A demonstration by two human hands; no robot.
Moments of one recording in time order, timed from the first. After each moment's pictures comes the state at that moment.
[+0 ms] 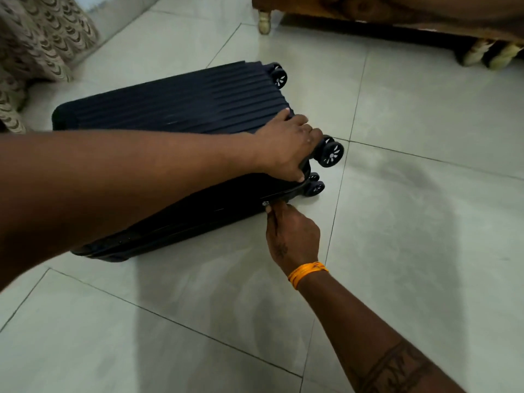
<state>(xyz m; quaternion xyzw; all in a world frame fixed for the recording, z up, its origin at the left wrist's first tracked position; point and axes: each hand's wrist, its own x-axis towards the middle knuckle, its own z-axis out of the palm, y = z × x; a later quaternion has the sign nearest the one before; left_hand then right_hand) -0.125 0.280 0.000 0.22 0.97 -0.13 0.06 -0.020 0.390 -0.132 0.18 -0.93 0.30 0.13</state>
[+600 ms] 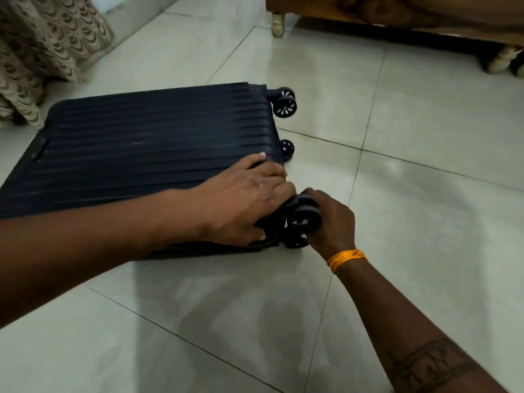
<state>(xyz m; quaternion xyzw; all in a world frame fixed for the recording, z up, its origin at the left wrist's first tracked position) -0.023 0.237 0.015 0.28 0.96 -0.03 0.06 -0.091 0.435 -0.134 0.25 -0.92 0.29 0.09</state>
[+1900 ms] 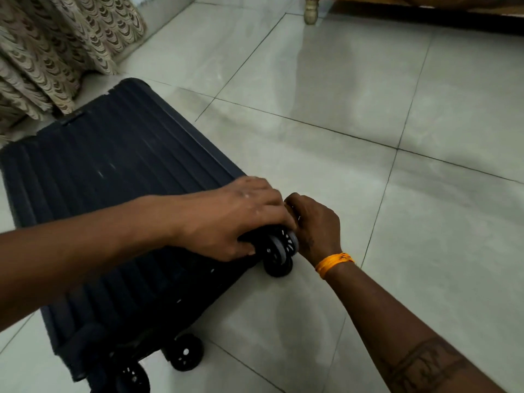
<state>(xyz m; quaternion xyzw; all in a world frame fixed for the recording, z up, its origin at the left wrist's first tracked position) 0.001 0.196 0.015 0.29 0.94 0.07 0.17 -0.077 0.375 -0.149 0.30 -0.89 0.33 0.04</state>
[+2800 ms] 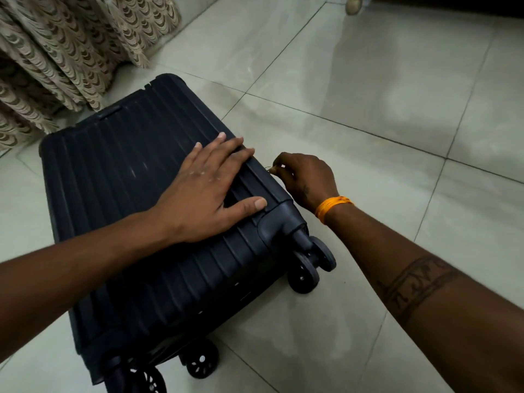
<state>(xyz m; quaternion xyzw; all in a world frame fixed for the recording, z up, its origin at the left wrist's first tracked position) 0.026 0.132 -0.011 -0.06 1.00 0.07 0.01 -0.156 0.270 -0.131 0.41 -0.86 0.31 -0.02</state>
